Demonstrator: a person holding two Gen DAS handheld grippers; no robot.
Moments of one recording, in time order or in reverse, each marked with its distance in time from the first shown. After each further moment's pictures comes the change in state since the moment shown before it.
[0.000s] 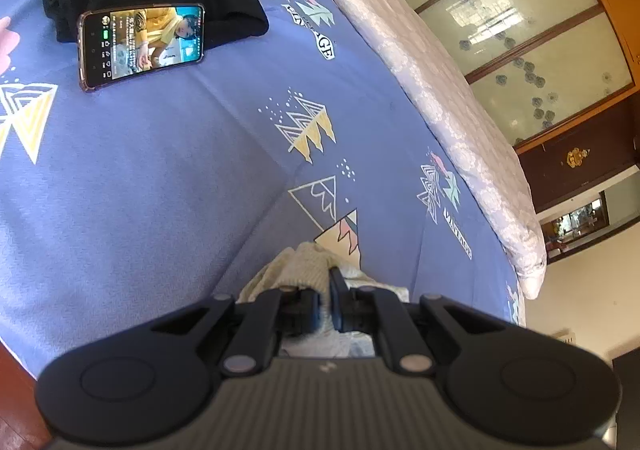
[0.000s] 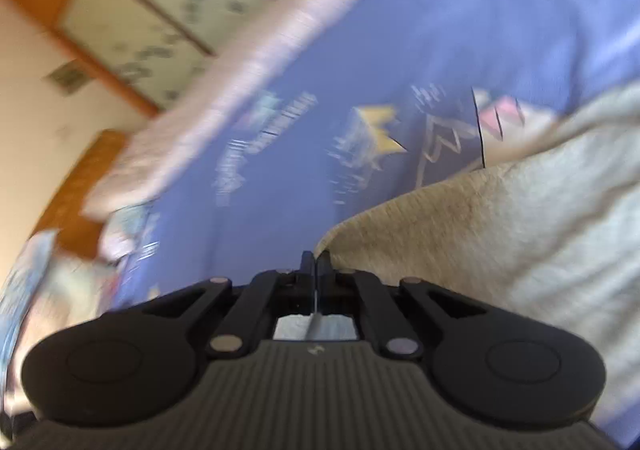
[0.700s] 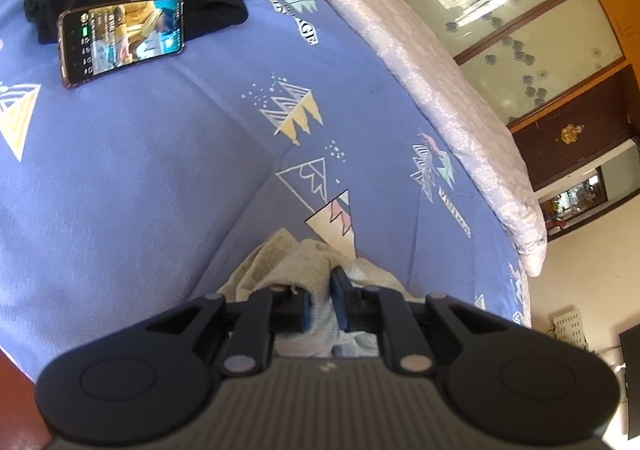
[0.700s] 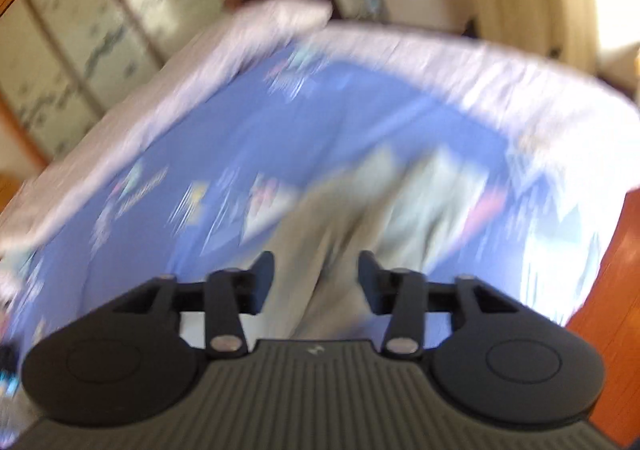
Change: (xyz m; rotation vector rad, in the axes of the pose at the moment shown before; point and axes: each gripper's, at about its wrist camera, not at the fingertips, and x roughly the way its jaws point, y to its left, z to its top) left arm 0.006 -0.010 -0.012 0.059 0.028 0.000; right arm -0.120 -0.072 0.003 0.008 -0.241 -0.466
